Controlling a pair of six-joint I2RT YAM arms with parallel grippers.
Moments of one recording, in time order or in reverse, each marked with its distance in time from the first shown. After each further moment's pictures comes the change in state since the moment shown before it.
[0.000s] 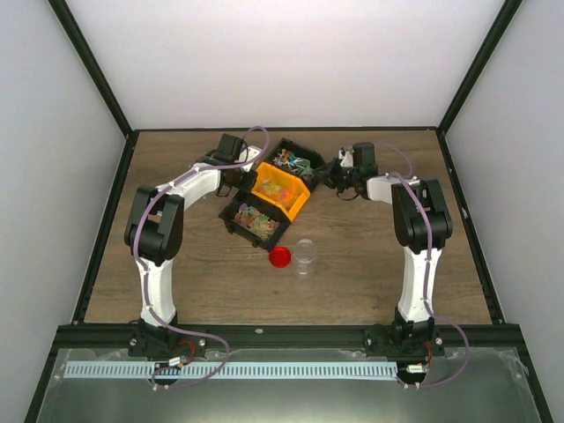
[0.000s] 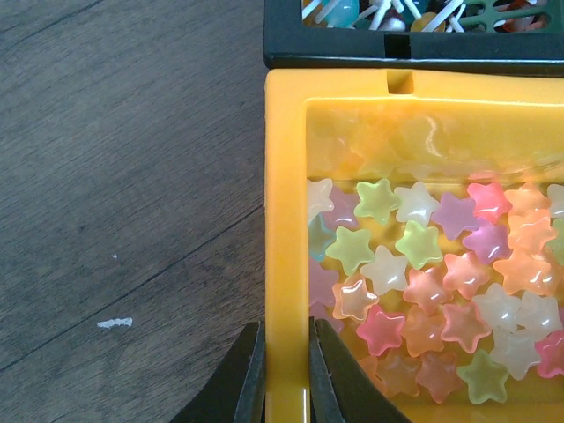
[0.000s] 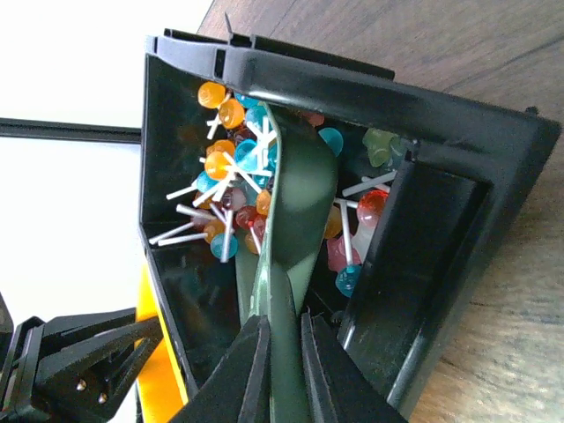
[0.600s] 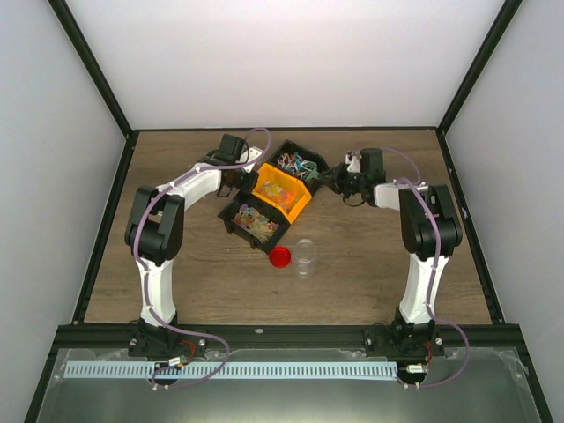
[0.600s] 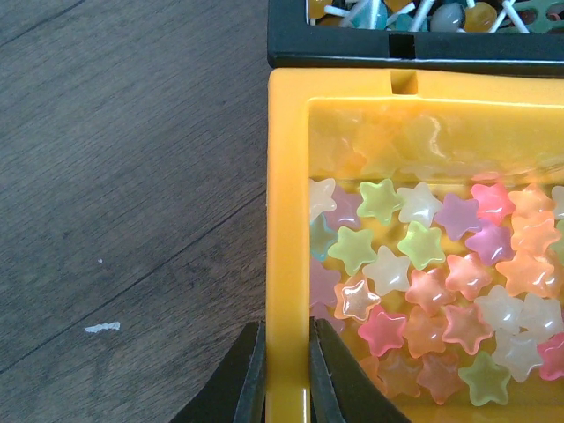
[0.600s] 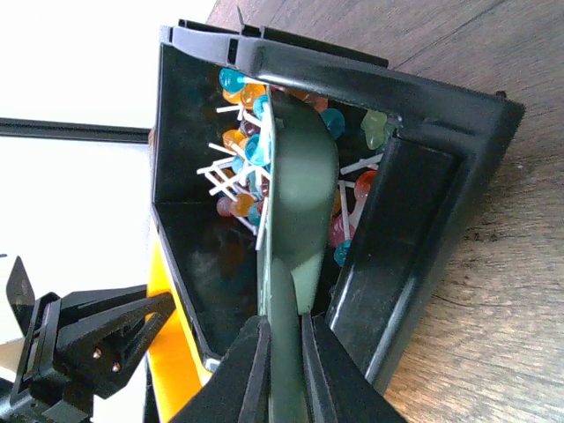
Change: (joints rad) left arm -0.006 0.000 0.002 -0.008 0.008 0.025; right arm -0.024 -0.101 -0.143 0.062 -0.011 0.015
